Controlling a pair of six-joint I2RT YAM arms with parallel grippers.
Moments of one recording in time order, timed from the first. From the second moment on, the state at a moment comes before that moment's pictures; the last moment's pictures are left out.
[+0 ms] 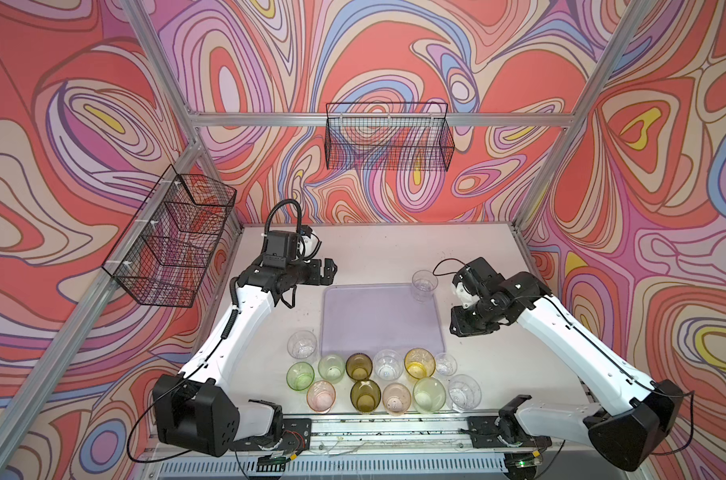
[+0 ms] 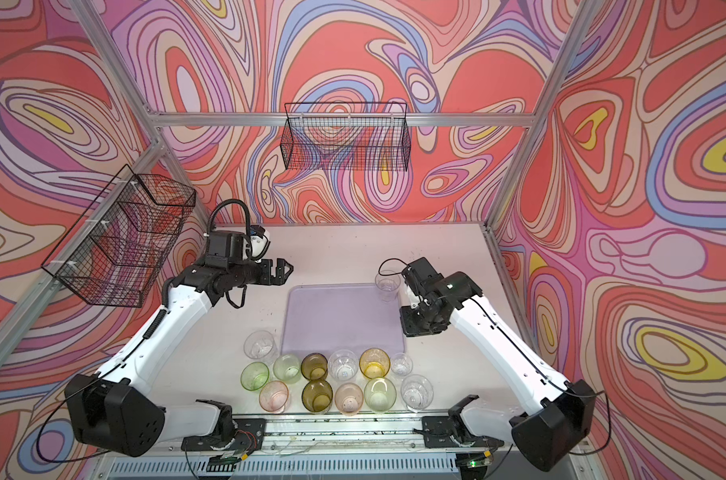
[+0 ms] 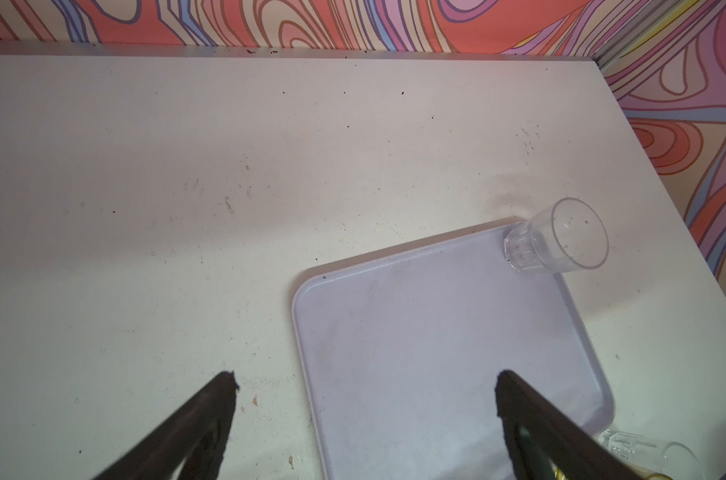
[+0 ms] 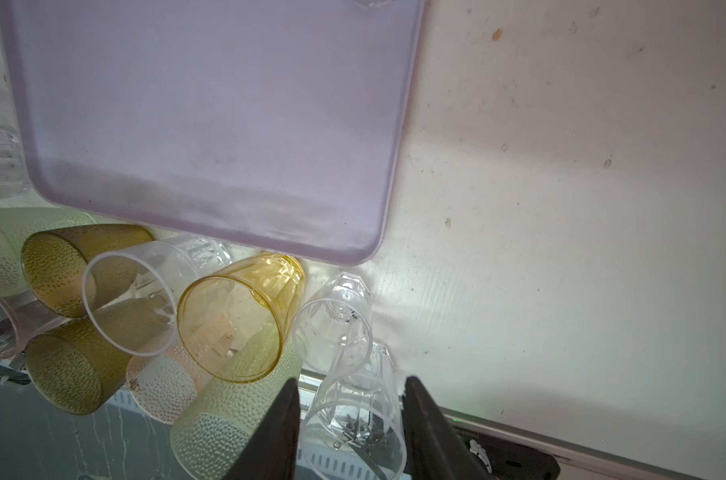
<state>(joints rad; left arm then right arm) -0.20 1.33 1.21 -0.63 0.22 -0.16 0.49 1.24 1.23 -1.32 -0.08 0.37</state>
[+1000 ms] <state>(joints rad) -0.20 1.36 1.21 -0.63 0.36 -0.16 0.51 1.21 0.93 -1.19 -0.18 0.54</state>
